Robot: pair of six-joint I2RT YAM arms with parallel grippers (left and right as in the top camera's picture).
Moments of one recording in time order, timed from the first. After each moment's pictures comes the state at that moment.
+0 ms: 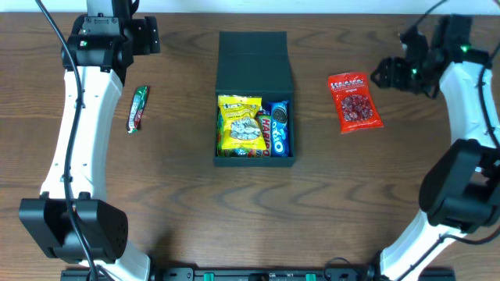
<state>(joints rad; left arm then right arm) -0.03 1.77 1.77 -0.77 -0.22 -0.04 -0.24 2.00 1.68 -0.87 -0.35 -0.11</state>
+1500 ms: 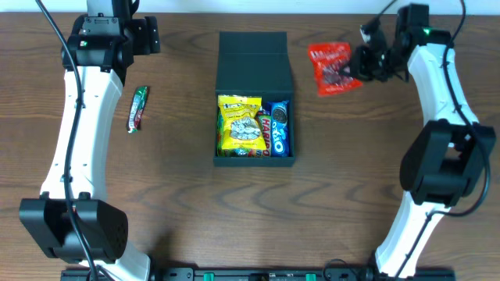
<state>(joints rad) -0.03 1.77 1.77 -0.77 -0.22 -0.04 -0.07 2.16 1.93 -1.02 -0.64 0.07</state>
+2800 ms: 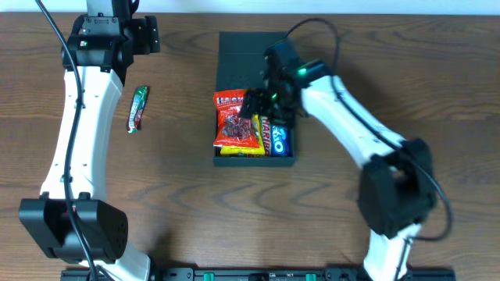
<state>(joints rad) -0.03 1.77 1.77 -0.76 -0.22 -0.04 0.44 1.97 1.65 -0.92 -0.39 0.58</state>
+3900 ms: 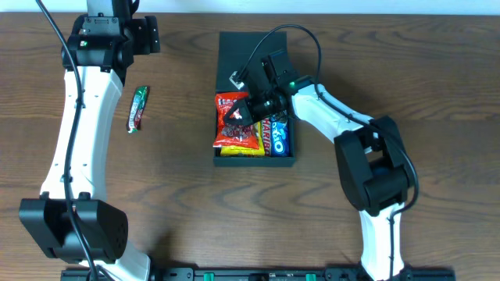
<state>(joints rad) -0.03 1.77 1.77 -0.76 -0.22 -0.04 0.45 2.21 1.56 -0.45 -0.91 0.11</state>
